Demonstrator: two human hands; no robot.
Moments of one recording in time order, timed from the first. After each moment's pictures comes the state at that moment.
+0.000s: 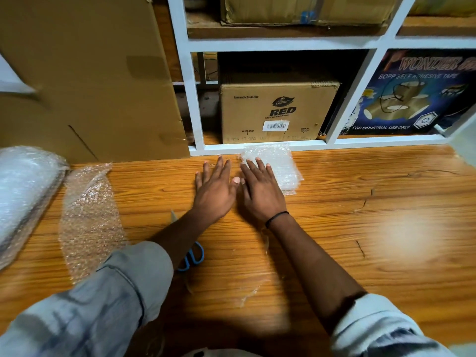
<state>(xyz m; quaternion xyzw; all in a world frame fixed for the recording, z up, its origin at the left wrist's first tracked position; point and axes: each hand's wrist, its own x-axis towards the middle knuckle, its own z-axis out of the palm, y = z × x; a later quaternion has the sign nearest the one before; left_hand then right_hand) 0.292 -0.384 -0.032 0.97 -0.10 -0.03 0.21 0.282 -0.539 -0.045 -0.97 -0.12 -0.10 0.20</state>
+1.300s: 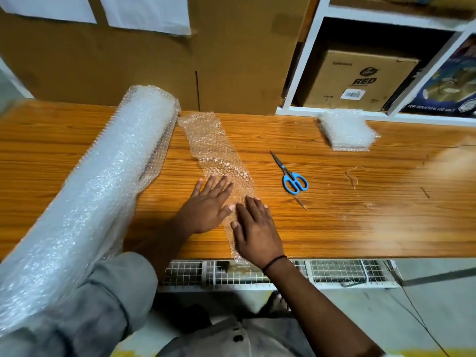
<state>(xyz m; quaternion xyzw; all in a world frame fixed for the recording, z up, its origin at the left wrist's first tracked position) 0.104 -0.040 -0.100 0.96 -0.24 -0.11 0.08 0.021 -0.228 -0.104 -0.97 -0.11 -0.03 0.20</state>
